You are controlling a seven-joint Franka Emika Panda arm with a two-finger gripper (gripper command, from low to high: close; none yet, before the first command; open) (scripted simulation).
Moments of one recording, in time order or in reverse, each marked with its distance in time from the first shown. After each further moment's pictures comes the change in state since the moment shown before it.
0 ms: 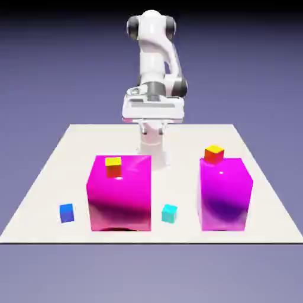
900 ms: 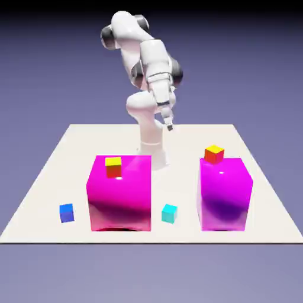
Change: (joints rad) arm 0.741 -0.079 -0.660 0.166 -0.432 -0.374 -1.174
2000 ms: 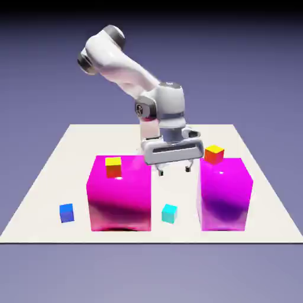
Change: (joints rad) arm 0.905 -0.096 -0.807 0.203 -0.528 -0.457 -1.435
